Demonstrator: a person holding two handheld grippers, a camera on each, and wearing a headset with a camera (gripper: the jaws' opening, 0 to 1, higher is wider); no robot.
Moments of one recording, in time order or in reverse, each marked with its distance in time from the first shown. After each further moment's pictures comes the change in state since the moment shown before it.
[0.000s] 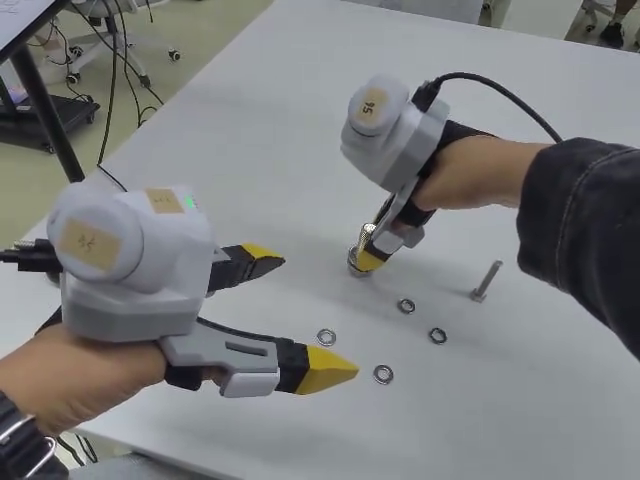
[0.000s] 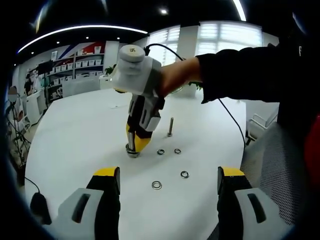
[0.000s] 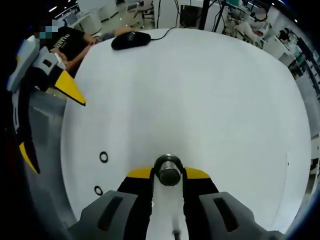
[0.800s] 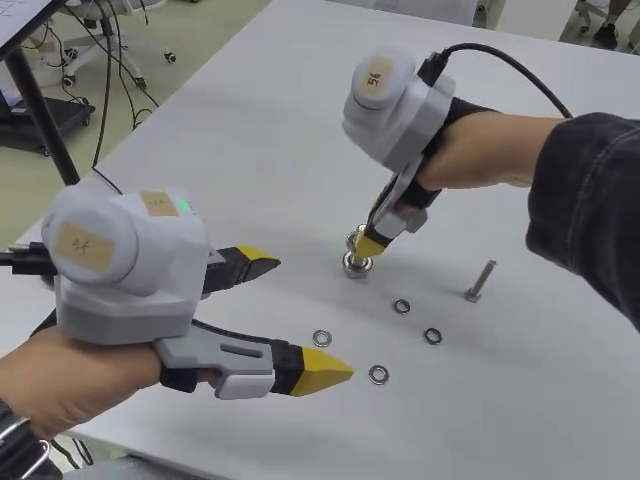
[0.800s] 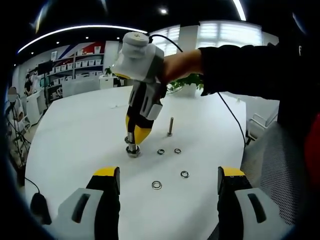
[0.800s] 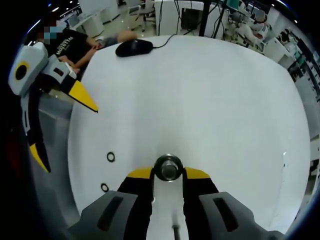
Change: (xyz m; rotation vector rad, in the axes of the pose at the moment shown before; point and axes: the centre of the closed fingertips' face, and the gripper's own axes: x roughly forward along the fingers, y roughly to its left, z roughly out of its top) left arm 0.001 -0.001 0.001 0.003 0.003 0.000; right arm -0.020 0.000 0.005 0.001 -0.021 0.011
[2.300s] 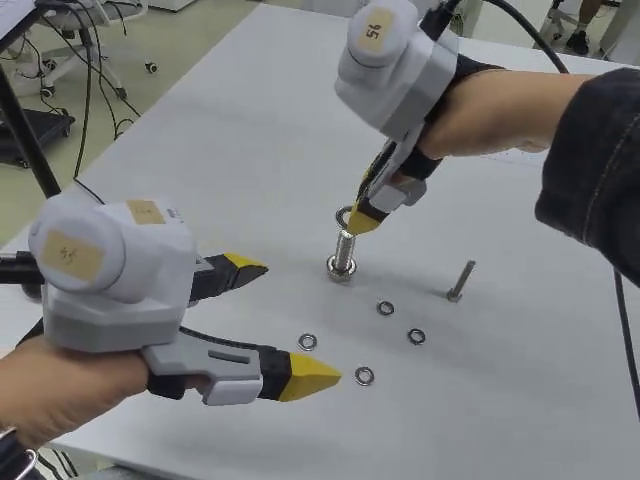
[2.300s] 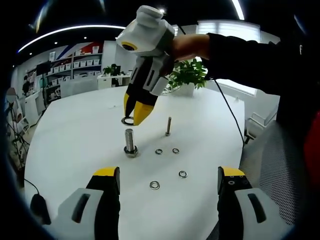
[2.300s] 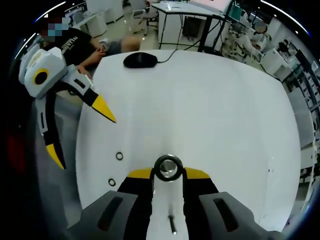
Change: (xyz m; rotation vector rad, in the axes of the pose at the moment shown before) left arm 0.000 0.000 -0.001 0.006 0.005 -0.013; right arm -0.045 -0.004 0.019 -0.056 -0.038 -0.051
